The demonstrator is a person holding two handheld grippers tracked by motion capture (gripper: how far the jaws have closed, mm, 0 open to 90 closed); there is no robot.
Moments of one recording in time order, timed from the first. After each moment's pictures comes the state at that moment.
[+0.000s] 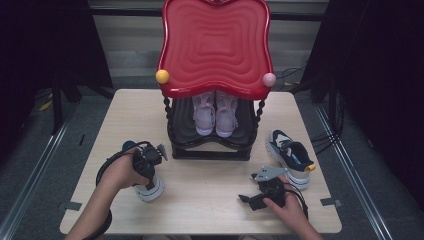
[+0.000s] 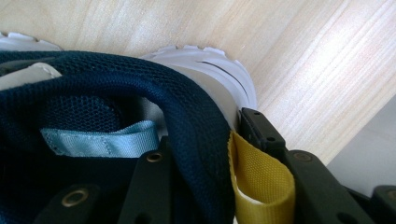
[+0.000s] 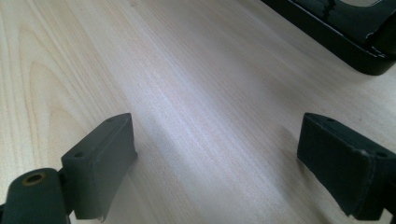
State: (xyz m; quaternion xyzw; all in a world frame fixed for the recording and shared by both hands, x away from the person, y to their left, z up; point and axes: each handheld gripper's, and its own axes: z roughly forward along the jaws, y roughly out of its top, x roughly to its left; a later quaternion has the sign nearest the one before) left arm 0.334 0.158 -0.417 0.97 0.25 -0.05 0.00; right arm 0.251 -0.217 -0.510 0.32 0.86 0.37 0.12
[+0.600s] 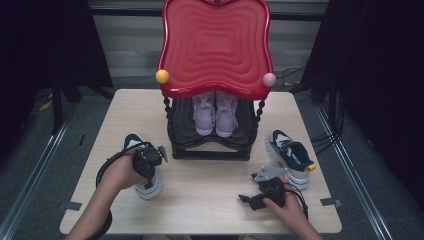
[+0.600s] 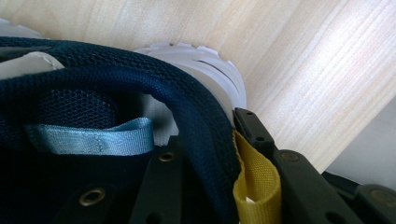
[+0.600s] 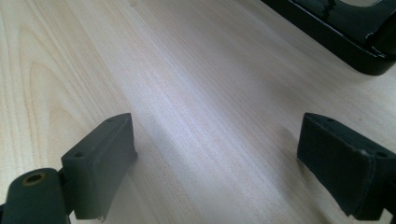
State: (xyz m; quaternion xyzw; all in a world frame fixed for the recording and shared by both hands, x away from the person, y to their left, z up) left arm 0.332 0.157 -0.414 0.97 0.23 -0.04 0.00; right arm 0.251 -0.217 -0.510 0.33 0.86 0.37 0.12
